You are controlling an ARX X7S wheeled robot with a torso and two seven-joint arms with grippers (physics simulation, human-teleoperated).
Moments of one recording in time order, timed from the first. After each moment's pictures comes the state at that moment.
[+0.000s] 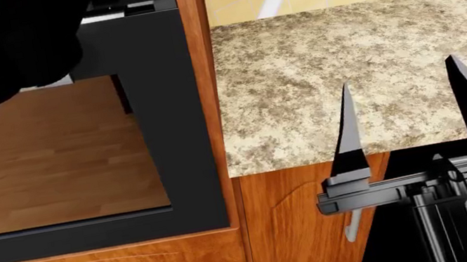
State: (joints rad) left arm -1.59 -0.41 0.70 -0.22 -1.27 -0.82 -0.84; right arm 0.08 0.00 -0.11 -1.05 -0.25 0.52 -0.07
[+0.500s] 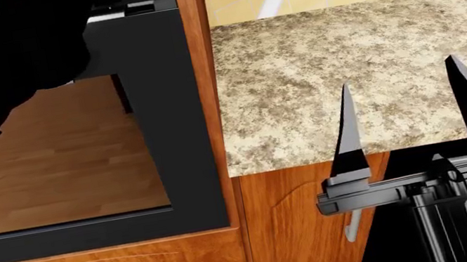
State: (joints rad) left arm -1.60 -0.41 0.75 -0.23 -1.20 -0.81 -0.81; right arm 0.08 0.00 -0.11 -1.05 -0.25 0.52 -0.07
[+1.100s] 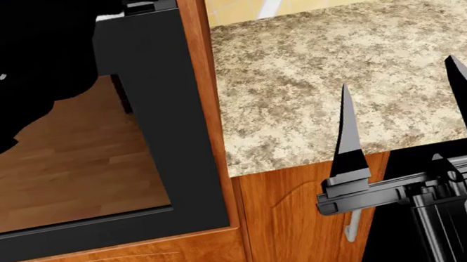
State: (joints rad) left arm -1.61 -0.43 0.87 -0.19 -1.09 -0.82 -0.78; right arm 0.08 0.00 -0.11 -1.05 -0.25 0.52 -0.07
